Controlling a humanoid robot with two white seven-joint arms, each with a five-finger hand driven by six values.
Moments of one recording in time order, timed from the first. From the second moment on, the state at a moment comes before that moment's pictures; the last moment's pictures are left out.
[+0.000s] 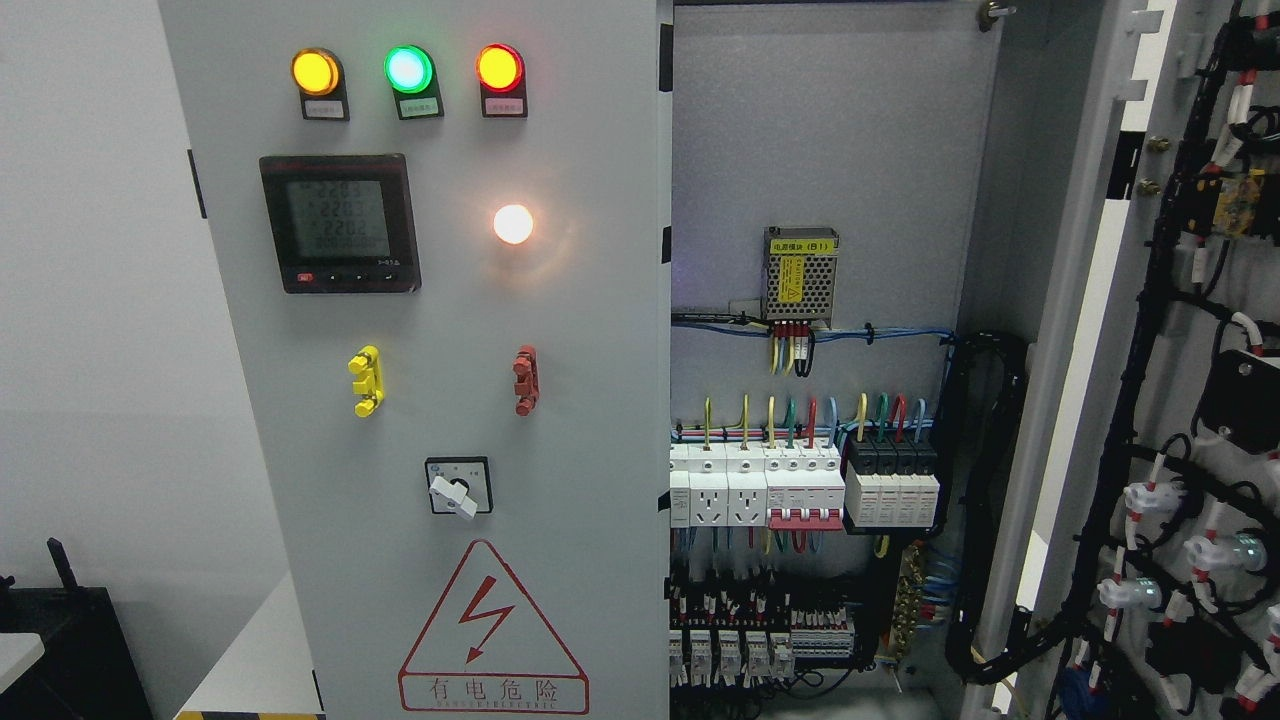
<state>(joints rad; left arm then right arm) 0.22 0.25 0.10 -0.33 -0.14 -0.31 -0.39 0.12 0.12 0.23 -0.07 -0.20 -0.15 -0.09</state>
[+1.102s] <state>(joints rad) 0.10 0.01 0.22 -0.11 -0.40 0.03 -0.22 0.12 0.12 0.23 -0.07 -0.20 -0.15 -0.09</state>
